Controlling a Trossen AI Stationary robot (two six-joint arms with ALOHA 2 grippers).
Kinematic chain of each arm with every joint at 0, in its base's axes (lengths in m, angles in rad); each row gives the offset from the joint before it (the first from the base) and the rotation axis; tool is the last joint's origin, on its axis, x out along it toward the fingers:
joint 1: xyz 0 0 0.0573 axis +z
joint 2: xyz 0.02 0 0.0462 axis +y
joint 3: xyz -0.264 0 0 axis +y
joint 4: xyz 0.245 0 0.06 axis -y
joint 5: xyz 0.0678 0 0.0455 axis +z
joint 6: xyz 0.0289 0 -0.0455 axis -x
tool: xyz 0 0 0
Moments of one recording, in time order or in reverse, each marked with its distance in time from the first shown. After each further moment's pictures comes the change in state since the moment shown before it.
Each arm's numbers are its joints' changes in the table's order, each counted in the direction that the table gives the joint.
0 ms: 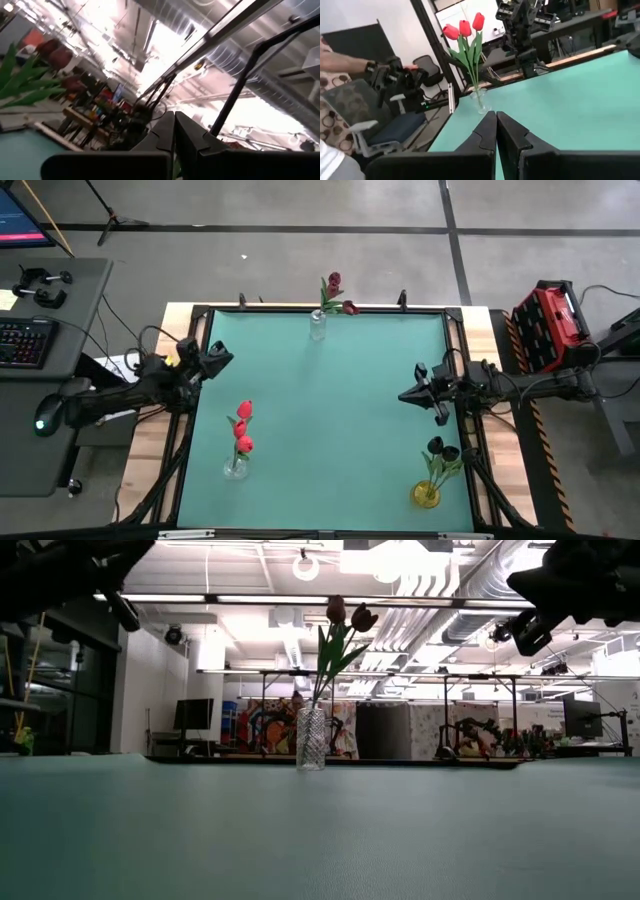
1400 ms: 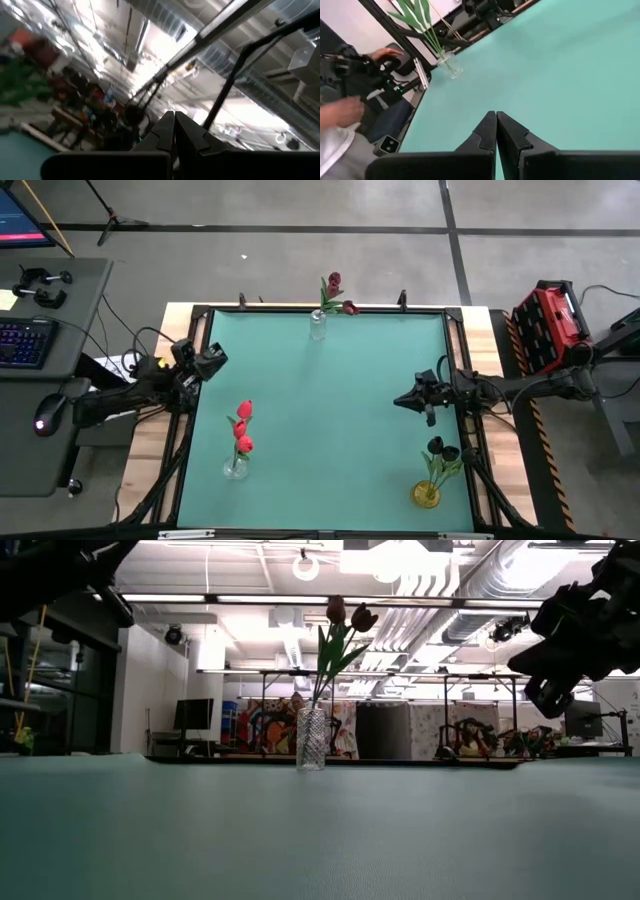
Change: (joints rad) left arm -0.041 -0.125 -0.001 -0.076 0.005 -0.002; right arm 0.014 -0.001 0.121 -0.104 -0.103 -0.208
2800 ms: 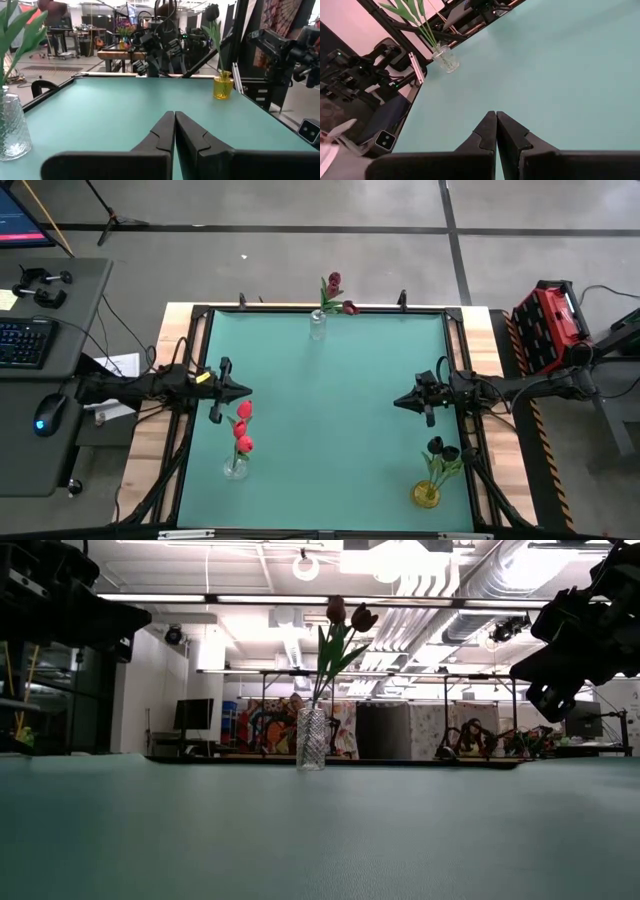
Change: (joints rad) left arm -0.274 0.019 0.000 -0.538 0.132 -0.714; right arm 0.000 0.000 0.001 -0.040 0.000 0.000
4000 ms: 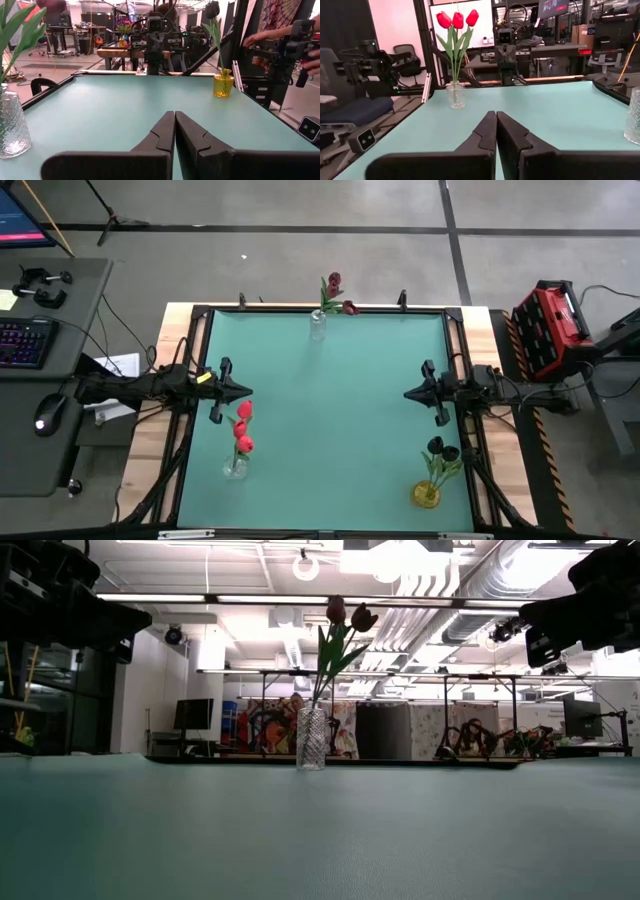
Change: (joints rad) left arm 0.000 0.010 0.000 -0.001 -0.001 0.000; right arm -0.075 -0.340 0.000 -0.052 0.097 0.470
